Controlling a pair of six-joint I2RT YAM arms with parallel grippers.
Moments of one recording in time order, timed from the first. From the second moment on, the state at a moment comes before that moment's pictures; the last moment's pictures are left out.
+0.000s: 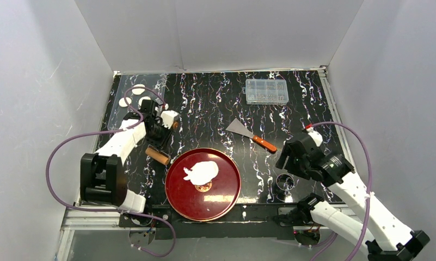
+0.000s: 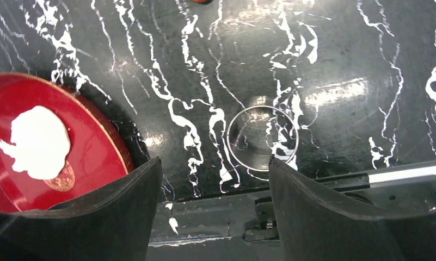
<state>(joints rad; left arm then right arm) -0.15 1.43 1.01 -0.84 0.20 0.39 0.67 0.76 0.84 -1.12 0.28 0.89</state>
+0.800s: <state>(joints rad) -0.04 1.77 1.13 -1.03 0.06 0.53 0.33 0.88 0.64 -1.10 0.14 0.90</state>
